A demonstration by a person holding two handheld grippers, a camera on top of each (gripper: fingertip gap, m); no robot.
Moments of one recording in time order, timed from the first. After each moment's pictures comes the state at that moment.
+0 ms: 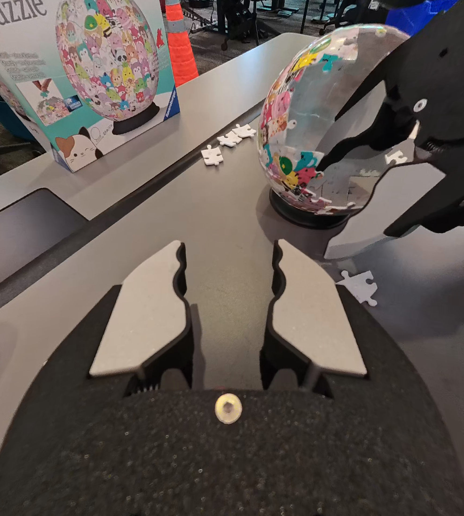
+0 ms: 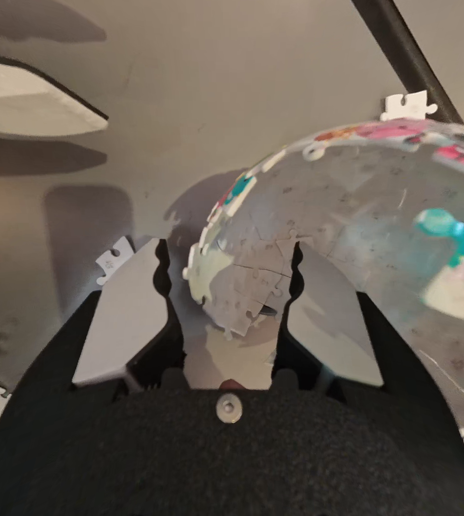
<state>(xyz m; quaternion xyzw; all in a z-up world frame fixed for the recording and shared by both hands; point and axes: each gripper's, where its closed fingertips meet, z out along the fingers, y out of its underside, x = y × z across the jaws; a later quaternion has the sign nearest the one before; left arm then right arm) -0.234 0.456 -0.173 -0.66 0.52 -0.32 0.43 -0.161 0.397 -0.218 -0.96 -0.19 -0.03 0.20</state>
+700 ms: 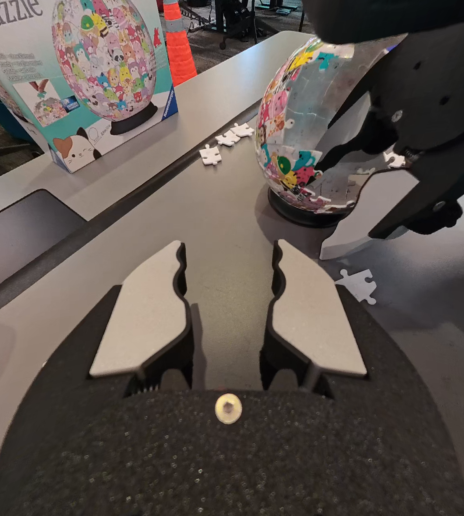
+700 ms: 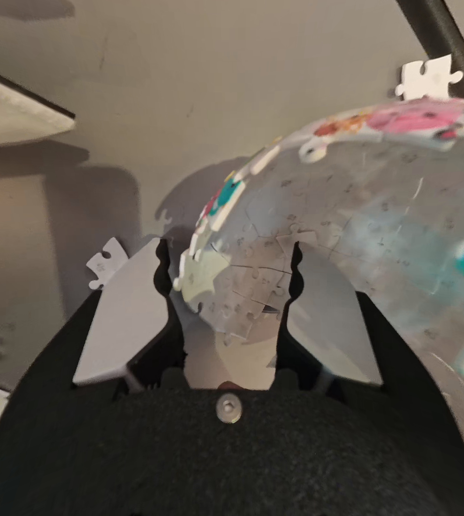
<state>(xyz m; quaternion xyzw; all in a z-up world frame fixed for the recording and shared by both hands) -0.233 0.455 -0.174 -0.66 0.53 -0.32 0.43 -0.157 0.394 -0.228 -0.97 -0.17 -0.04 0.16</state>
